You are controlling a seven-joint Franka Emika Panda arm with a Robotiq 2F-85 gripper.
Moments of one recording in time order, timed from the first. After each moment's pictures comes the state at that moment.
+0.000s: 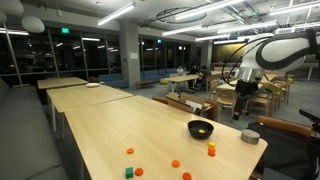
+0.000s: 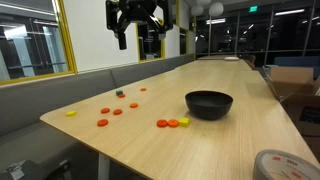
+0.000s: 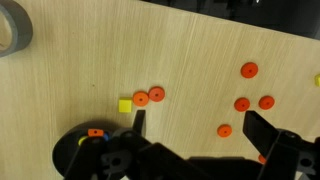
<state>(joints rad) -0.04 -0.77 -0.21 -2.70 -0.04 2.05 -0.30</state>
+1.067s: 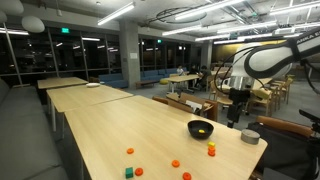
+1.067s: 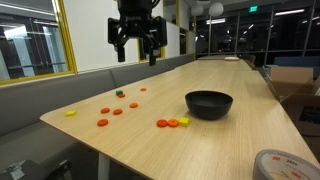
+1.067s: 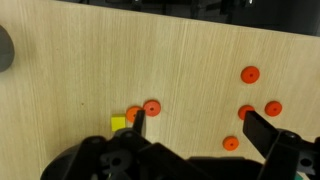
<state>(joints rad) -0.03 -0.65 -0.16 -2.70 0.00 2.08 -0.20</state>
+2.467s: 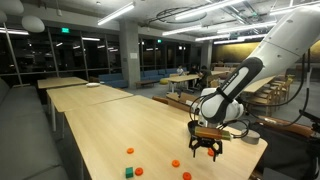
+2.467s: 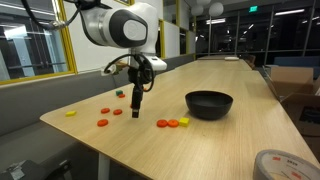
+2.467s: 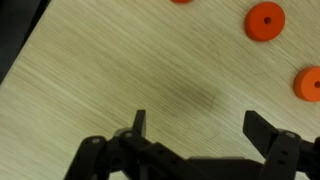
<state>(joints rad) 0.02 0.04 0.01 -2.58 0.30 2.57 0.80</state>
